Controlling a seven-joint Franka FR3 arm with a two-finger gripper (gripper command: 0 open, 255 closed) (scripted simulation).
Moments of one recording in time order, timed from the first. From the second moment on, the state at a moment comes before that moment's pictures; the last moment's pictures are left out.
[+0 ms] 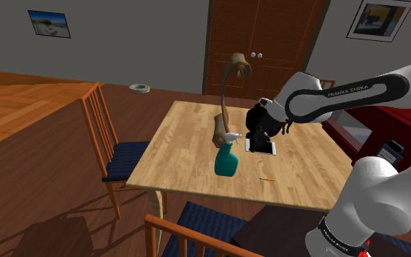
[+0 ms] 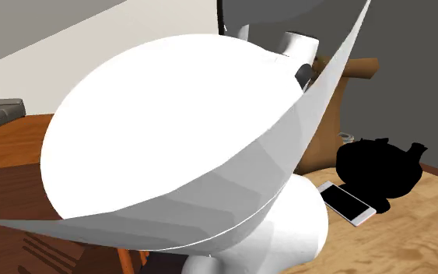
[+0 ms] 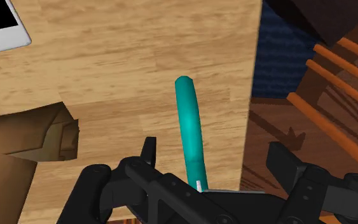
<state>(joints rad) 0.28 -0.65 -0.34 -2.82 0.10 2.47 -0.70</state>
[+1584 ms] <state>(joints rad) 0.93 -0.31 -0.85 -2.78 0.55 2.92 -1.26</state>
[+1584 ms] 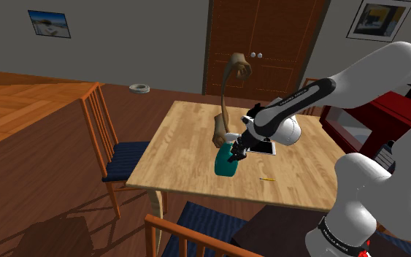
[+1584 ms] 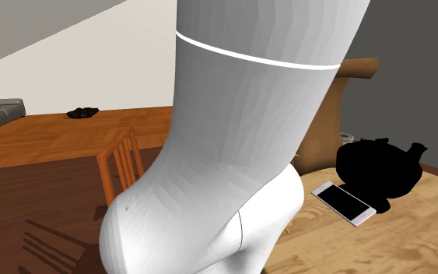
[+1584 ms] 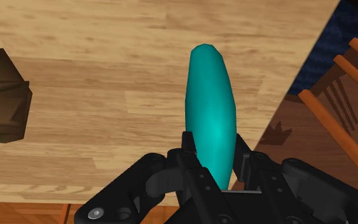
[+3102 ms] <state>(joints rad) 0.58 -0.47 -0.55 -2.74 0.27 2.70 -0.98</state>
